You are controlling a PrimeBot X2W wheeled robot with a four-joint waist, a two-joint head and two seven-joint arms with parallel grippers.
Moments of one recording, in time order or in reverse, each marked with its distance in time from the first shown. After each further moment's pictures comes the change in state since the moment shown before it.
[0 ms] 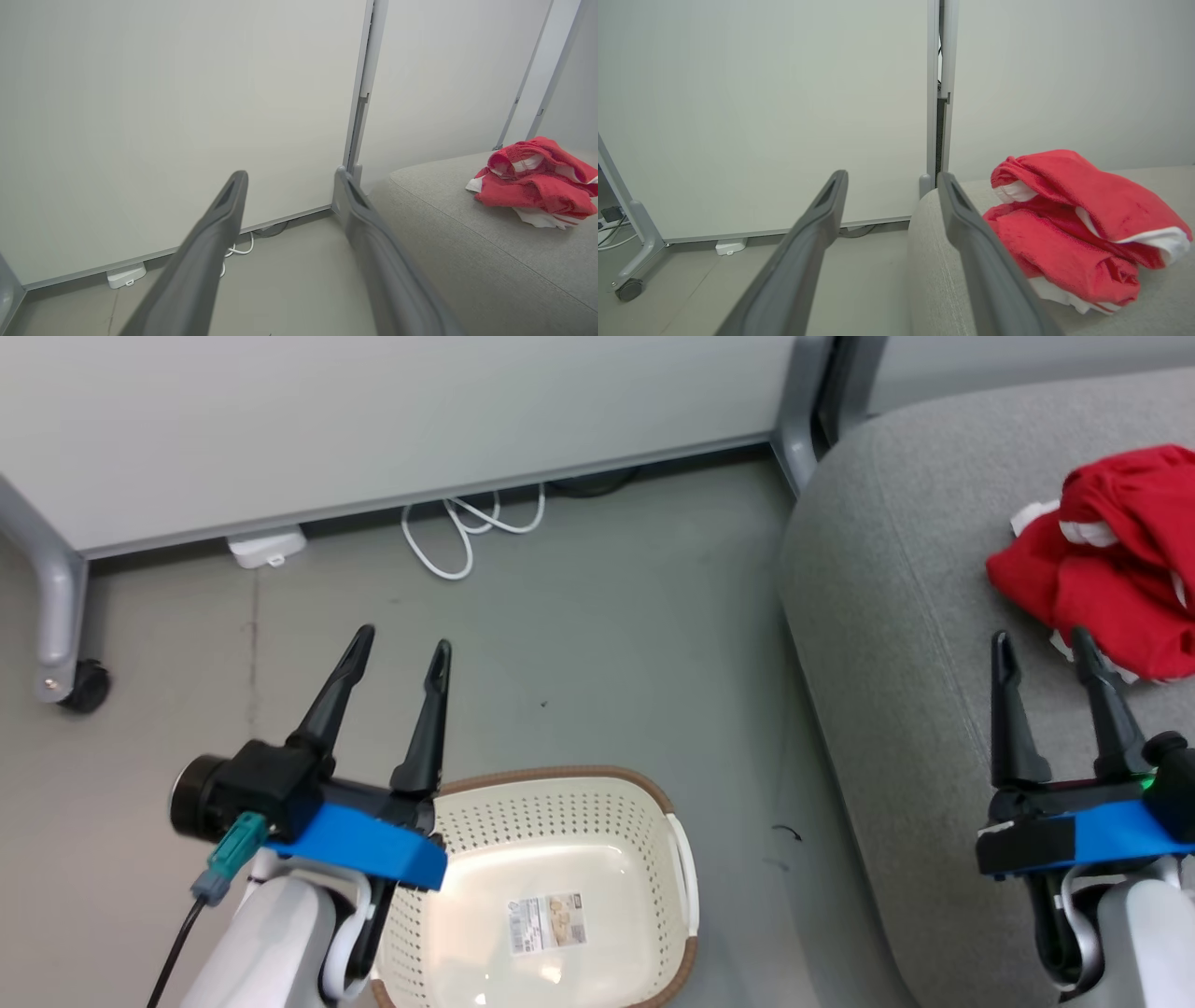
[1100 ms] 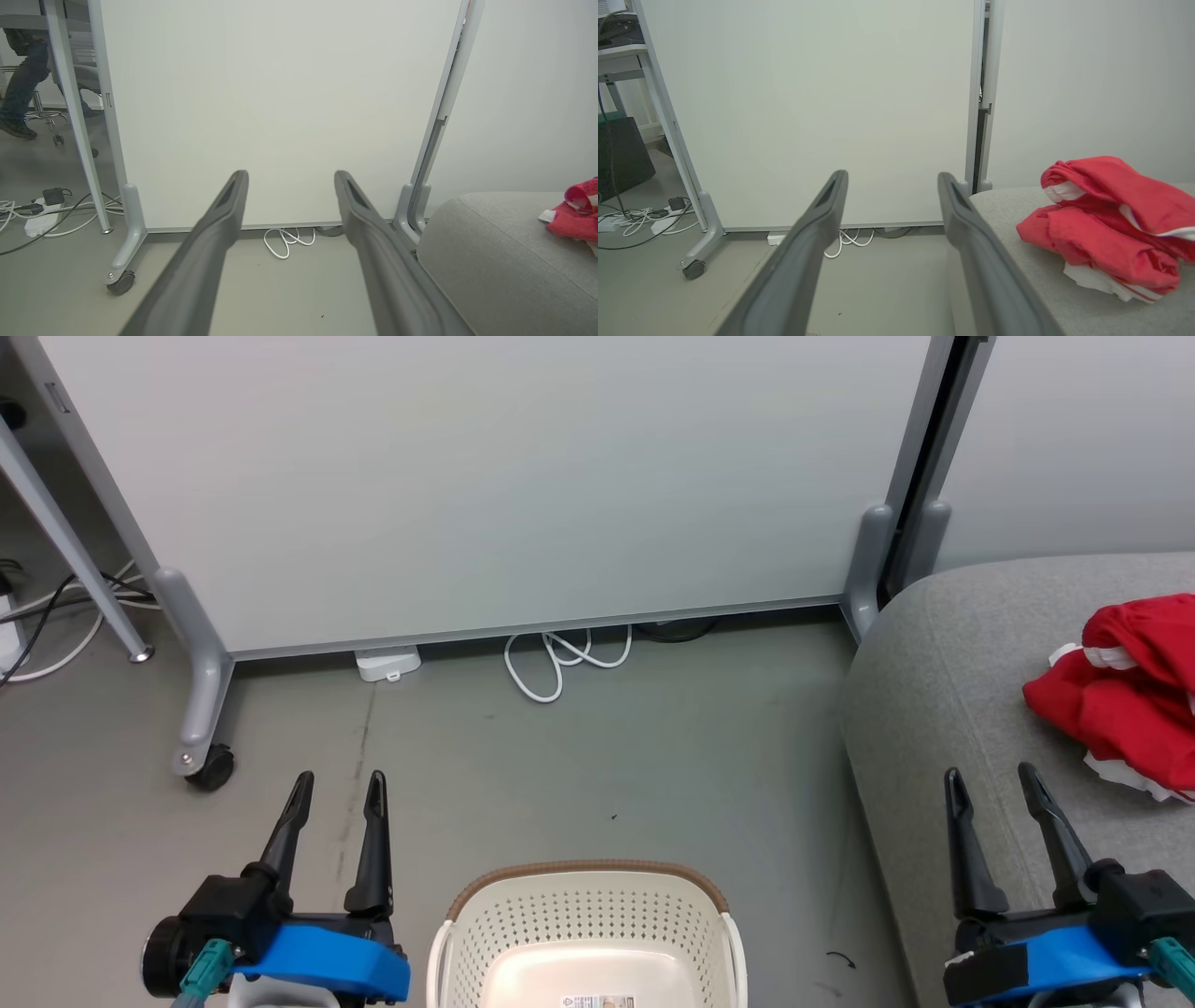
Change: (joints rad) left arm 0.265 -0.150 0.301 0.032 0.156 -0.081 0.000; right arm 0.226 0.073 0.016 -0.057 -0.068 0.000 0.000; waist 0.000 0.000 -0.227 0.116
